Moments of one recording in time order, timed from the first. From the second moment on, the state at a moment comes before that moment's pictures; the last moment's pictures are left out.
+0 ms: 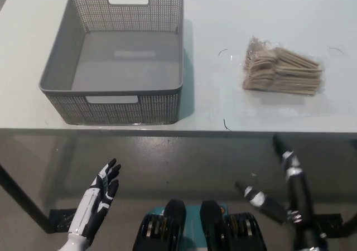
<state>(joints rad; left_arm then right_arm) 0.02 0.14 -0.06 0.11 0.09 -0.28 -0.04 -0.02 -0.05 0.12 0.05 -0.24 -0.39 -0.20</state>
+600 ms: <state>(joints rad) 0.02 0.14 -0.06 0.13 0.10 -0.31 -0.05 -0.40 -0.24 0.06 -0.10 -0.33 -0.13 -0.07</state>
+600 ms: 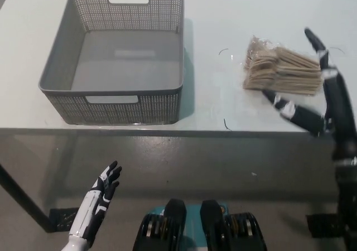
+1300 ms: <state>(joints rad) 0.02 0.14 -0.06 0.14 0.10 -0.32 -0.06 -0.79 -0.37 0.24 0.37 -0.47 0.12 0.13</state>
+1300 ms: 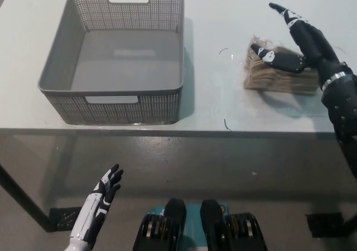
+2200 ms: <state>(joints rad) 0.02 0.16 -0.06 0.14 0.10 -0.32 -0.09 -1.02 -0.47 0.44 0.64 -0.55 0.18 0.37</state>
